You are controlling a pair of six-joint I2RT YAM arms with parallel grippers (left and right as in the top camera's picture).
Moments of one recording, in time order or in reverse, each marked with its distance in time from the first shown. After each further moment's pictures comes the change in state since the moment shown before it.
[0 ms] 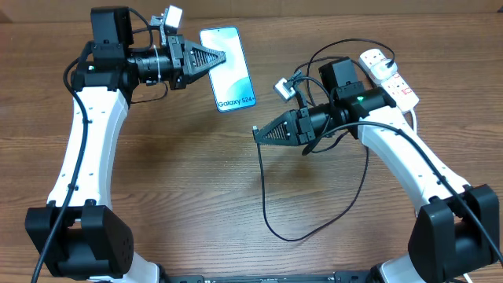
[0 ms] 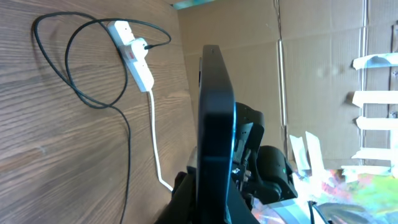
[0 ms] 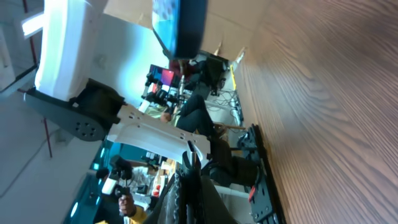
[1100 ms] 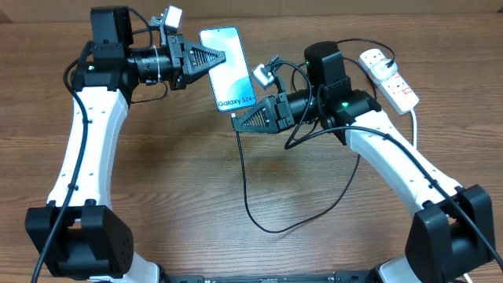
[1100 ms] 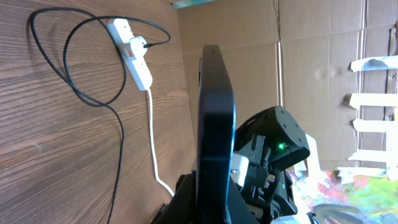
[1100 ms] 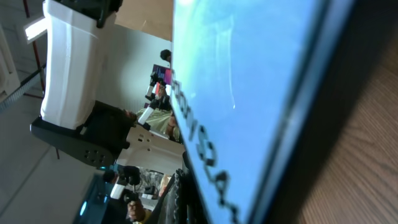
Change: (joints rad) left arm 0.000 0.000 0.000 0.000 0.004 -0.015; right arm 0.080 0.000 0.001 0.522 0.060 0.555
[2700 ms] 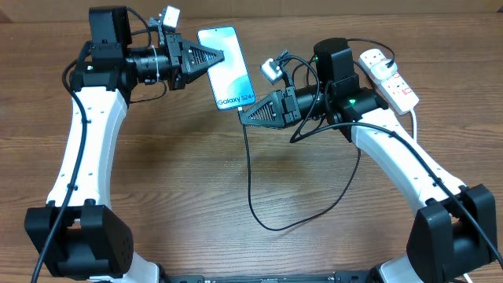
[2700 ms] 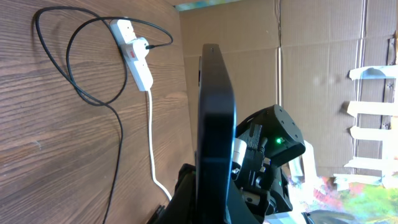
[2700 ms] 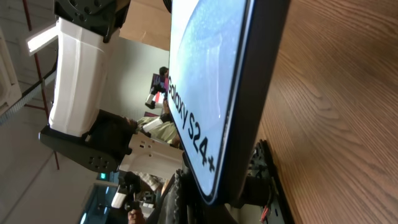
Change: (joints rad) left arm 0.005 0.000 0.000 0.004 -0.008 -0.036; right arm -0.041 0.000 0.000 0.006 -0.003 0.027
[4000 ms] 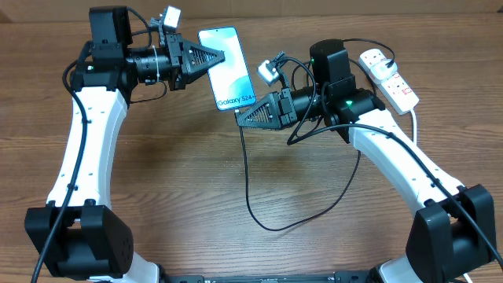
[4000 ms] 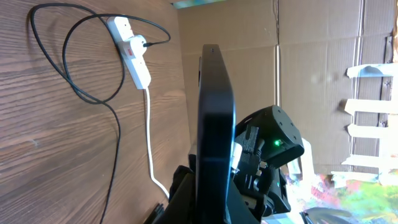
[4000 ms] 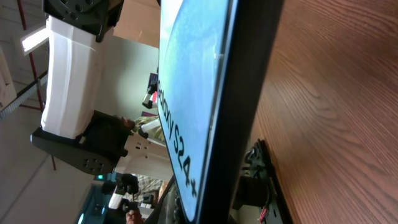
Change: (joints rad) left arm -0.001 0.000 0.000 -0.001 0.010 -0.001; right arm 0.019 0.000 0.000 -0.001 0.023 0.000
